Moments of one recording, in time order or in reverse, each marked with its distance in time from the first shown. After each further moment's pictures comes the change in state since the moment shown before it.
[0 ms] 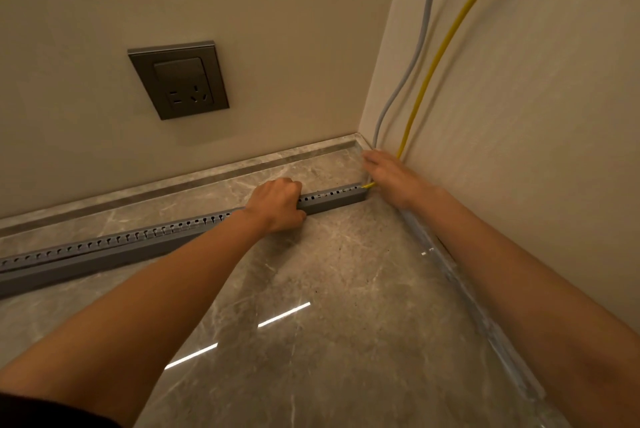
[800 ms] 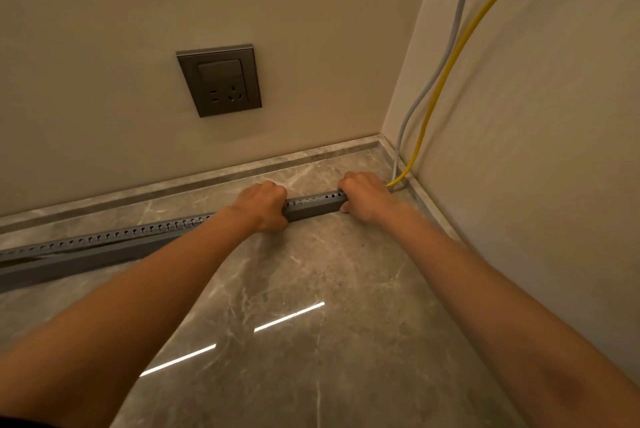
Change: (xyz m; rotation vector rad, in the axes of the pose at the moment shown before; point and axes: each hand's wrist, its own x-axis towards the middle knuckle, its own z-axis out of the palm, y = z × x) left_hand -0.030 -0.046 -0.006 0.090 -0.089 -0.090; right_hand 0.017 -0.082 0.020 -0.113 -0.056 -0.025
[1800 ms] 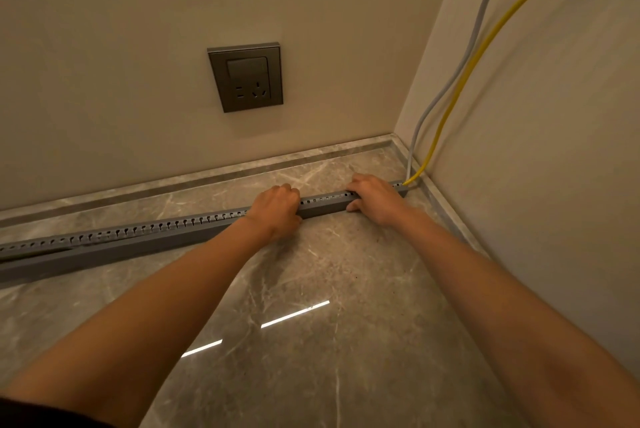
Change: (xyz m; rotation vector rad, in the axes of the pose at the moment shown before) left_hand -0.016 -0.003 0.016 -0.028 0.101 0.012; right_hand -0.010 -0.010 0.003 0.207 -0.021 0.017
